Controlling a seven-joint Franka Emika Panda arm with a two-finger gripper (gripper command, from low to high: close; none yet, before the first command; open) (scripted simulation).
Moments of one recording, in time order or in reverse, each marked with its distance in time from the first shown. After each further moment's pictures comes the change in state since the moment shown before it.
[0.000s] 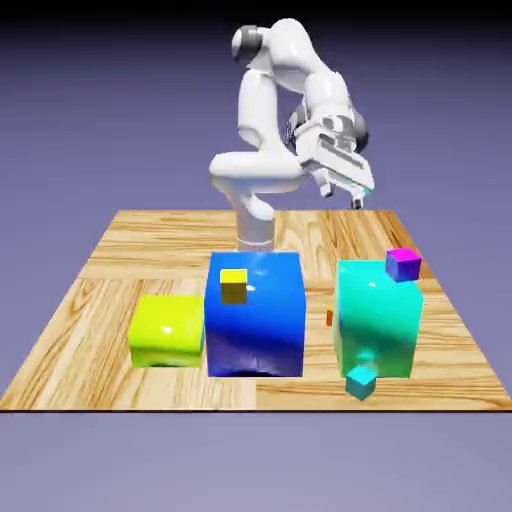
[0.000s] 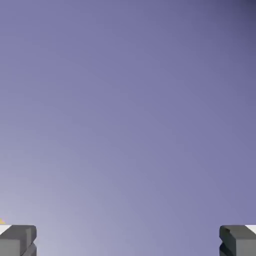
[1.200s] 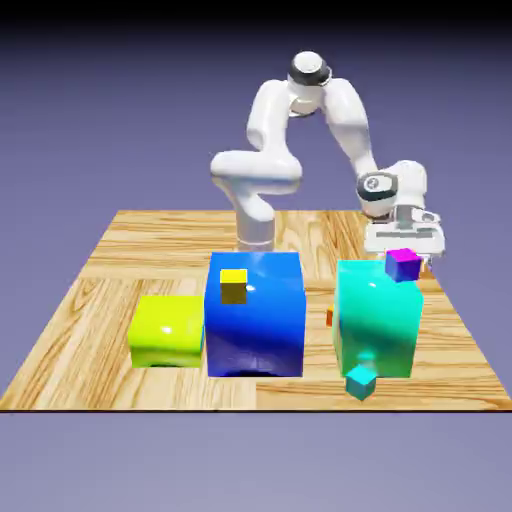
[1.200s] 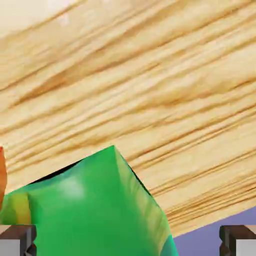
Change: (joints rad) arm -0.270 -0.181 1.305 -0.052 0.154 -0.240 -0.773
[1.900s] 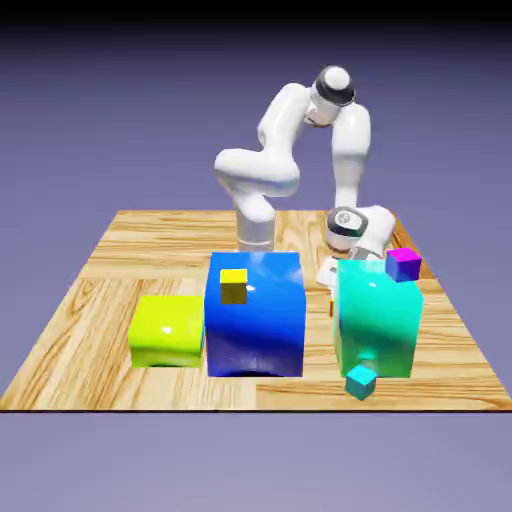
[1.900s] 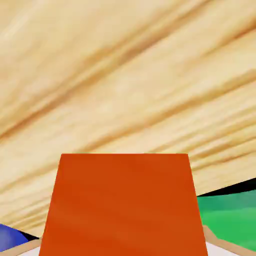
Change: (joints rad) arm -0.140 -0.015 0.161 -0.063 -0.026 0.055 0.088
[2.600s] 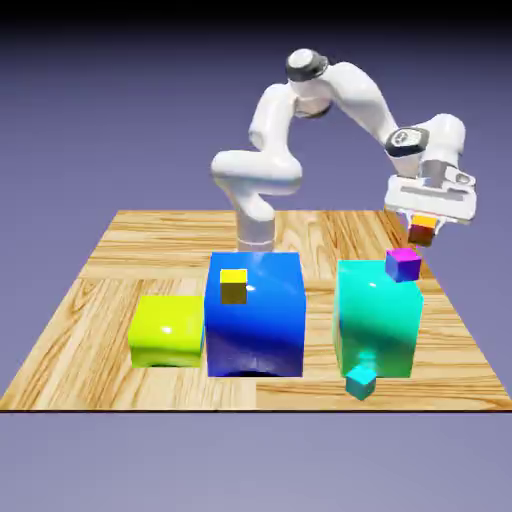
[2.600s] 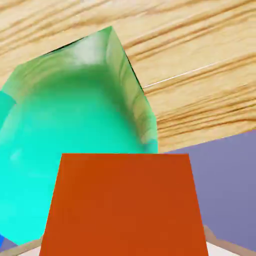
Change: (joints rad) arm 0.090 -0.154 -0.677 0.437 0.024 -0.490 -0.714
